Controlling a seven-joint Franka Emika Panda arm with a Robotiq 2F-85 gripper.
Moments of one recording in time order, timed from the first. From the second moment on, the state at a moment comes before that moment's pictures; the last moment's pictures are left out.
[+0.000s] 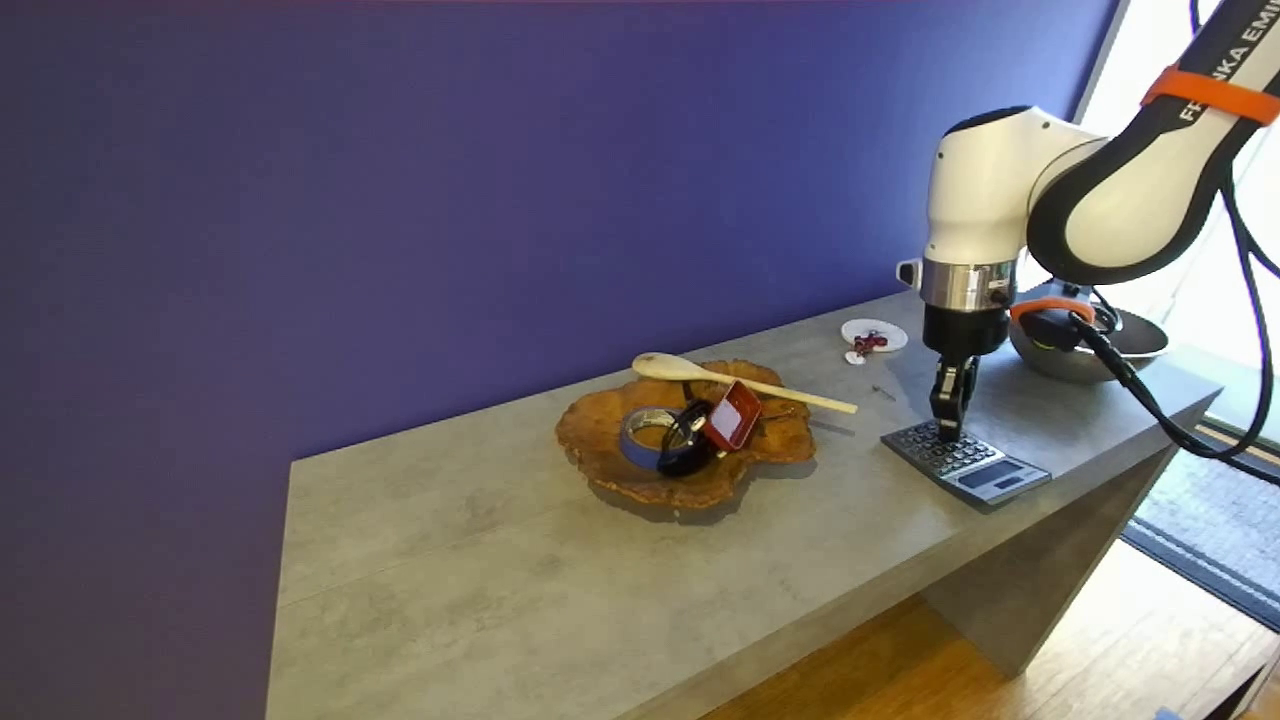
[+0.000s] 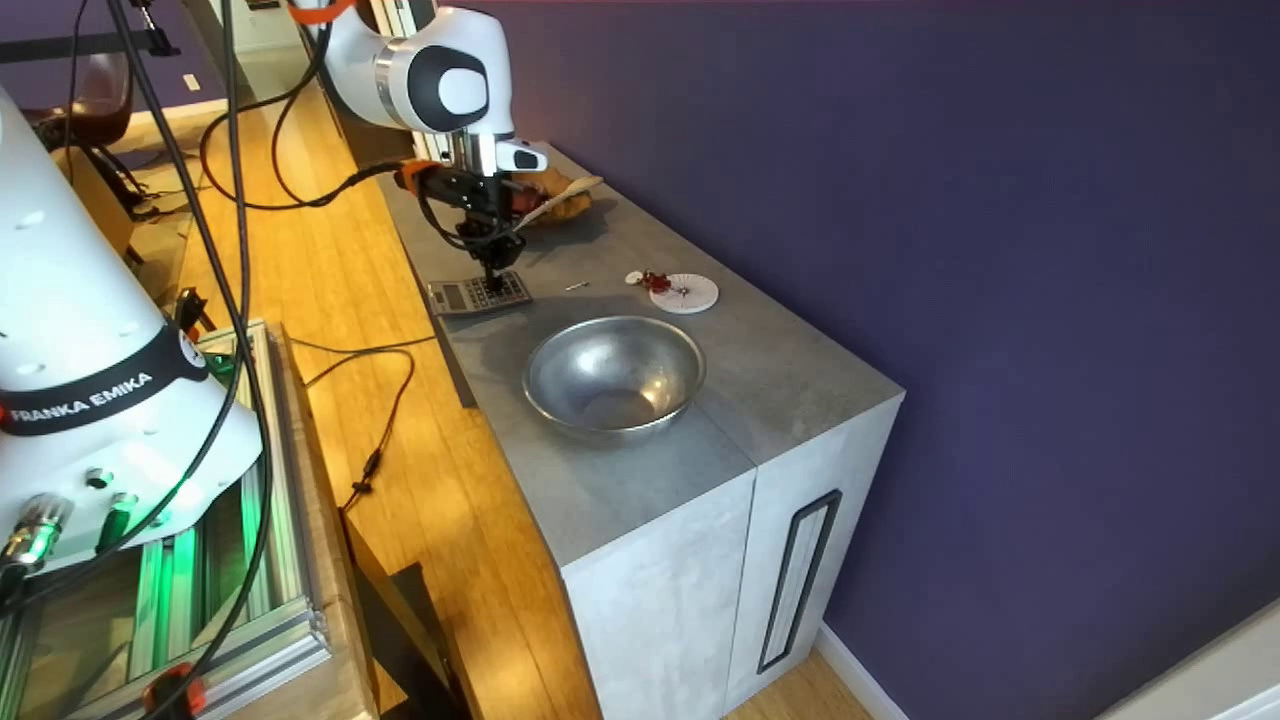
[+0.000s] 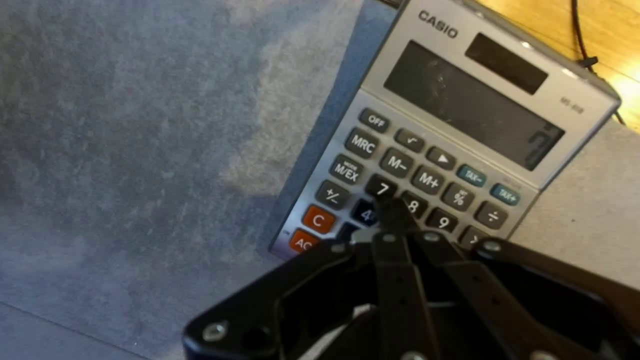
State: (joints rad) arm 0.33 0.39 0.11 -2.45 -0.09 2.68 0.15
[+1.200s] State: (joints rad) arm 0.33 0.41 0.11 -2.44 -0.09 2.68 0.15
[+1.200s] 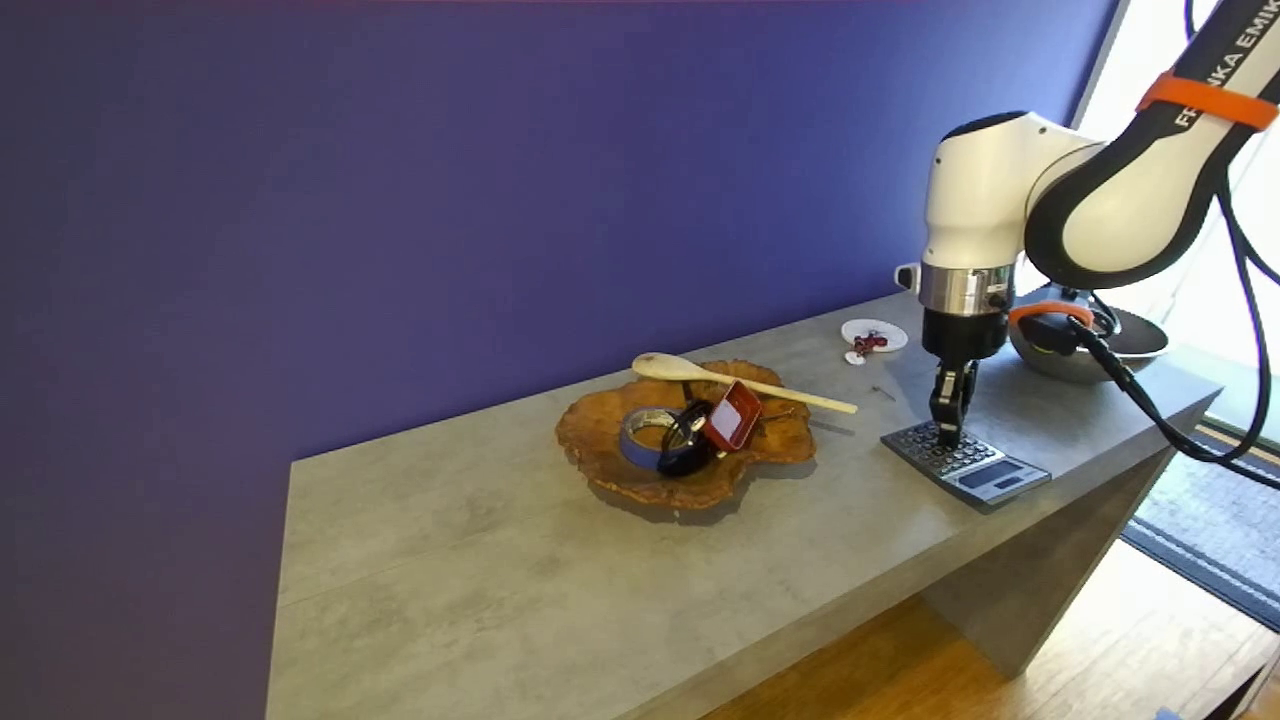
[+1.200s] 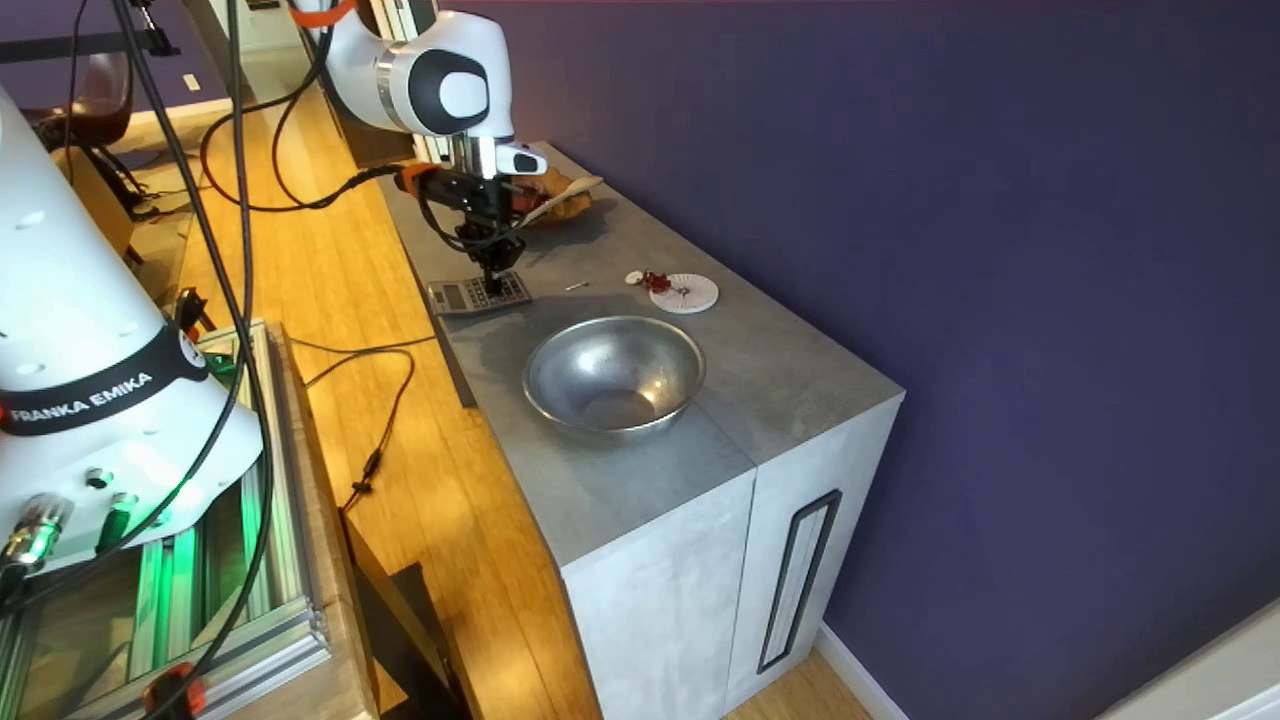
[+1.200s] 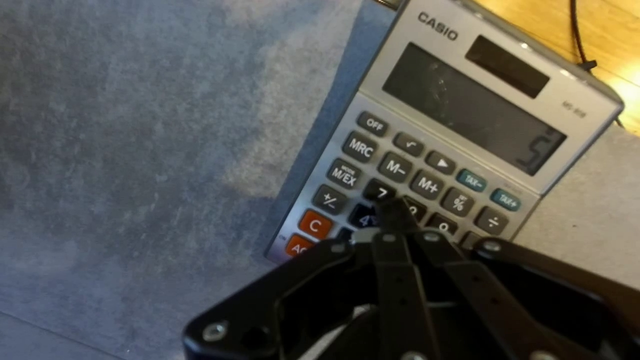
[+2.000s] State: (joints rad) arm 0.33 0.43 0.11 -2.39 -0.09 2.60 0.15
